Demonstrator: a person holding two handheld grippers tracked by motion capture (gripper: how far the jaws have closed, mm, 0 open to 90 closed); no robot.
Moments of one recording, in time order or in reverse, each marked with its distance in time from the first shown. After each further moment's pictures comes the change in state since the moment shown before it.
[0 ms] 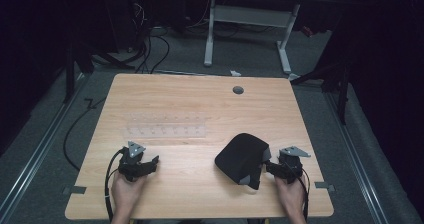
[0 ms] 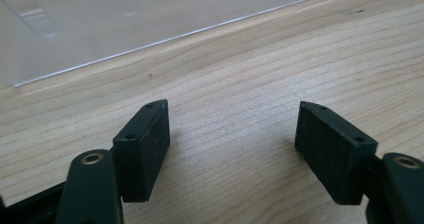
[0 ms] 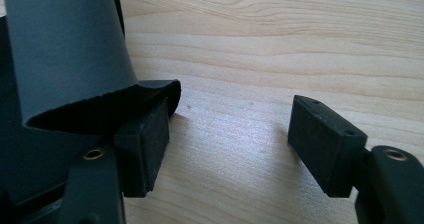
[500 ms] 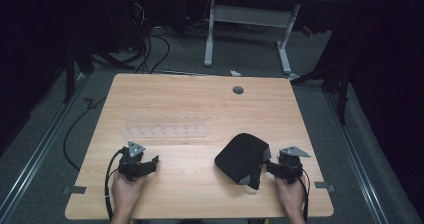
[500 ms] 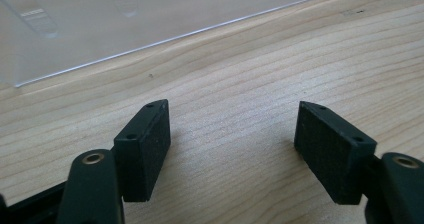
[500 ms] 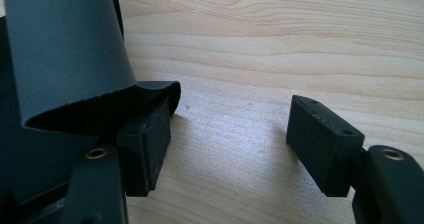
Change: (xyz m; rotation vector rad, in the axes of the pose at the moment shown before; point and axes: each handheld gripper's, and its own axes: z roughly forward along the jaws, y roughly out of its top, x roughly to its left) left arm 0.000 0.000 0.000 0.000 0.000 0.000; right arm 0.000 0.000 0.000 -0.003 -0.007 0.007
